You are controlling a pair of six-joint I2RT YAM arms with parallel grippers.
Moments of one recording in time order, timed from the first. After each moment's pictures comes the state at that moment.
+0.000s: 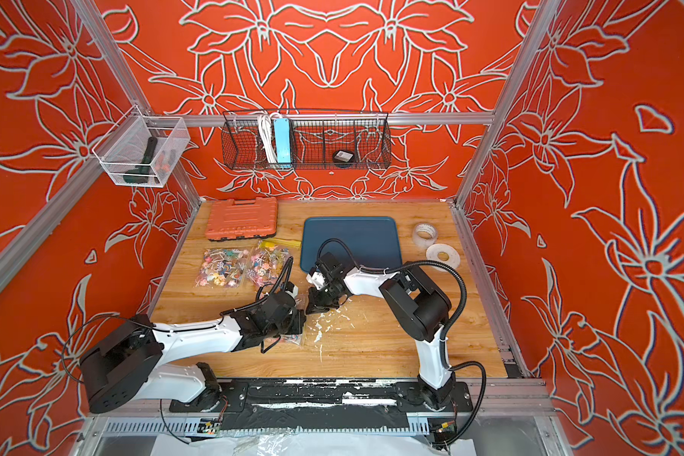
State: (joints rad) left arm -0.80 1.35 0.47 0.02 -0.04 -0.79; right arm 0.74 1.96 1.15 -0.34 -0.63 0.60
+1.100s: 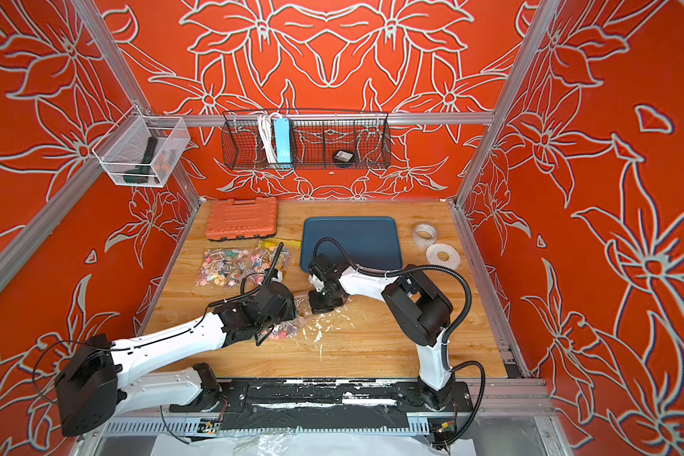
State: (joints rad) left arm -0.80 1.16 0.64 -0.33 -0.29 -0.87; right arm 0.79 1.92 1.22 -0.56 -0.32 0.49
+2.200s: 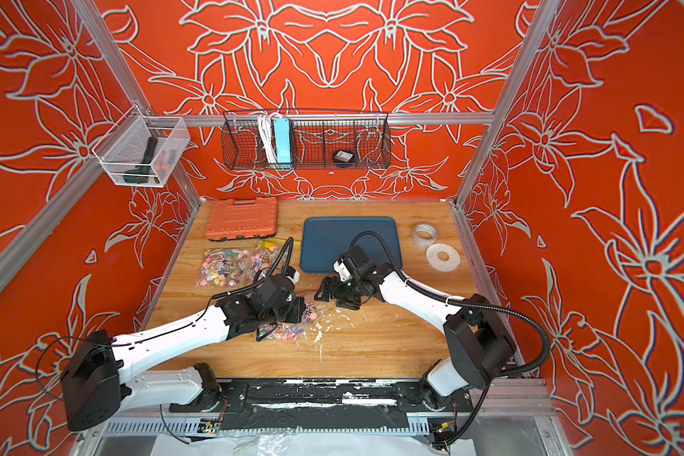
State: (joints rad) left arm -0.81 1.22 0.73 -0.38 -0.04 -0.71; right arm 0.67 1.50 0.95 -0.42 -0.51 0.89
